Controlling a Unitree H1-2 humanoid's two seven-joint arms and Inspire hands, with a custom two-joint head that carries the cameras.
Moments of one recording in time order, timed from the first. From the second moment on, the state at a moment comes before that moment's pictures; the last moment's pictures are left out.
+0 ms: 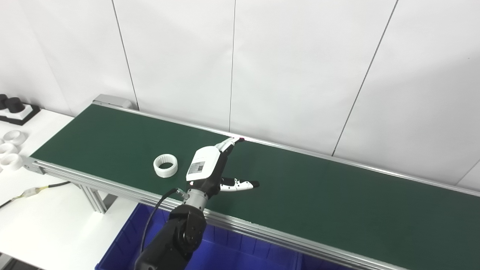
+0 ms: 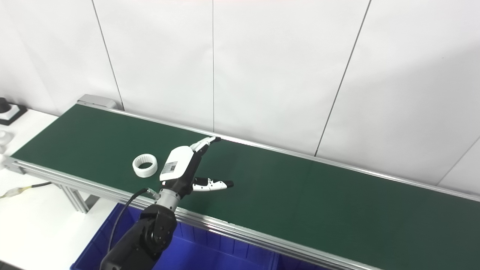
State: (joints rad) left arm -0.31 0.15 -0.15 0.31 0.78 -0.04 0.31; right arm 0.21 -0.23 0.13 -0.01 -0.63 -0.05 -0.17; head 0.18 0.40
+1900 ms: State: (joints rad) left arm -0.37 0.26 -0.19 0.40 0.79 0.31 0.22; right arm 0.21 -0.23 0.13 -0.01 -0.63 -0.05 -0.17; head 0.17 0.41
